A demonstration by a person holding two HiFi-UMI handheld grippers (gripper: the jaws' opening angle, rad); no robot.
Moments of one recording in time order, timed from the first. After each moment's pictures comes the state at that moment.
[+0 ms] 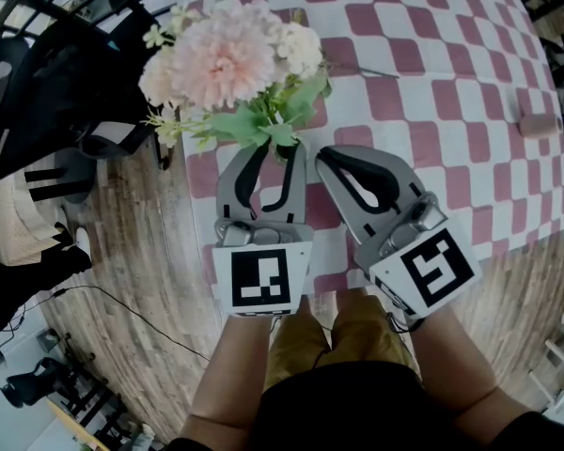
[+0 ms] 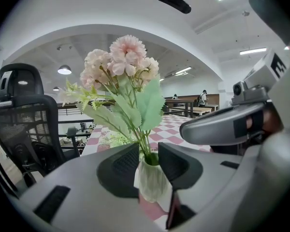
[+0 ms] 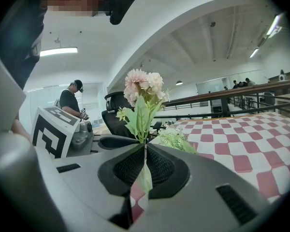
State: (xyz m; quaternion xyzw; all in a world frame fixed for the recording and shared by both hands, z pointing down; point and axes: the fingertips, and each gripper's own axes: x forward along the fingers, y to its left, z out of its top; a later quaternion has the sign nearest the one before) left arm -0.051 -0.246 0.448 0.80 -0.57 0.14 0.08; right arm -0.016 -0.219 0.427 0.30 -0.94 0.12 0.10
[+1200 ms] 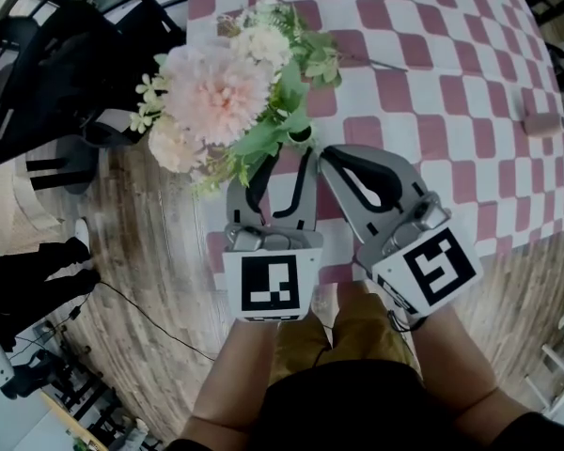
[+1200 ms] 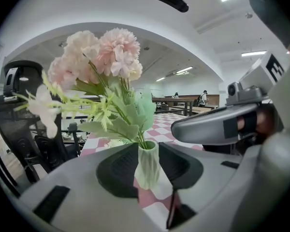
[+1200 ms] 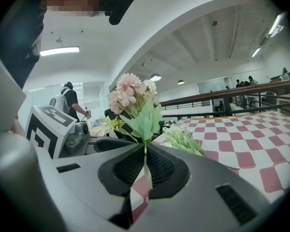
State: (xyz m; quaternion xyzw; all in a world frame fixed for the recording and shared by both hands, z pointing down) left arm -0.053 -0.218 0.454 0.80 -0.57 0.14 0.09; right arm -0.027 -0.201 0.430 0.30 -0.94 0.12 0.10
